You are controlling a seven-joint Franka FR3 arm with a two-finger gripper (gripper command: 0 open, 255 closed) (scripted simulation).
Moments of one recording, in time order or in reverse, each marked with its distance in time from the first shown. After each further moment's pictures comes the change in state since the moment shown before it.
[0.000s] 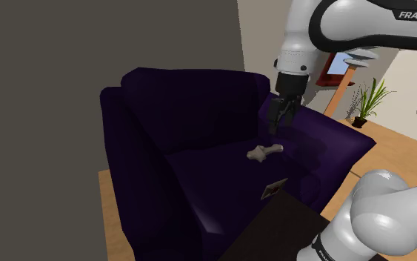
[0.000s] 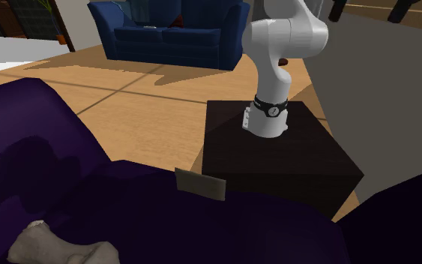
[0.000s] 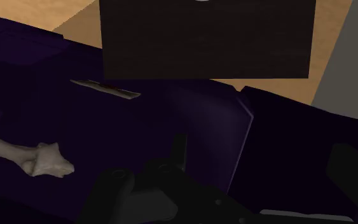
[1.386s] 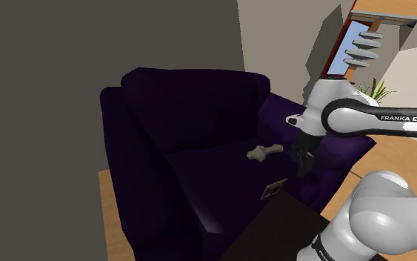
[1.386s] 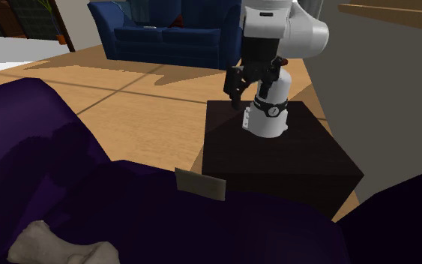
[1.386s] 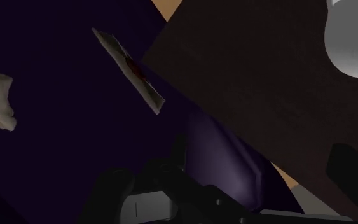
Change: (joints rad) arm -0.045 -0.273 -0.501 -0.568 -0.463 0.385 -0.839
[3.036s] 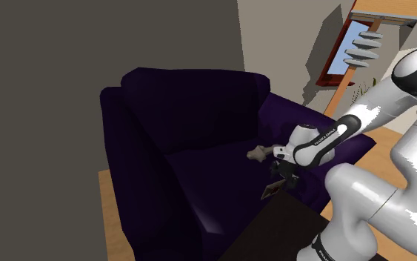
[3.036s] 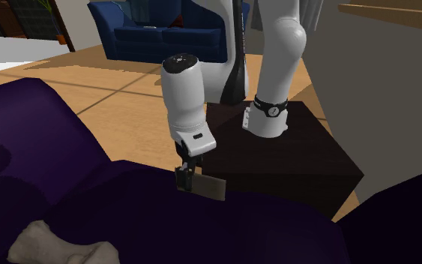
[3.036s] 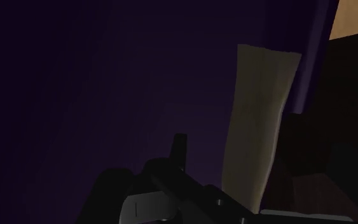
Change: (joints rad) arm 1.385 0.675 -1.868 0.246 -0.352 0.933 -0.806
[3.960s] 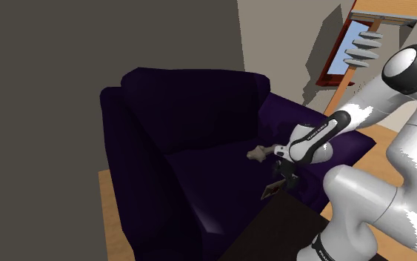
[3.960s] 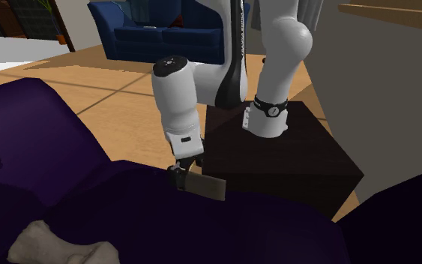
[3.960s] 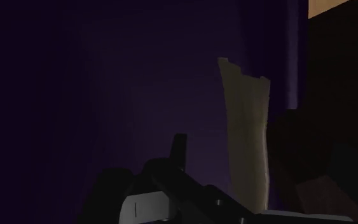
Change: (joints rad) arm 0.179 0.036 -0.153 0.019 0.219 -0.012 0.030
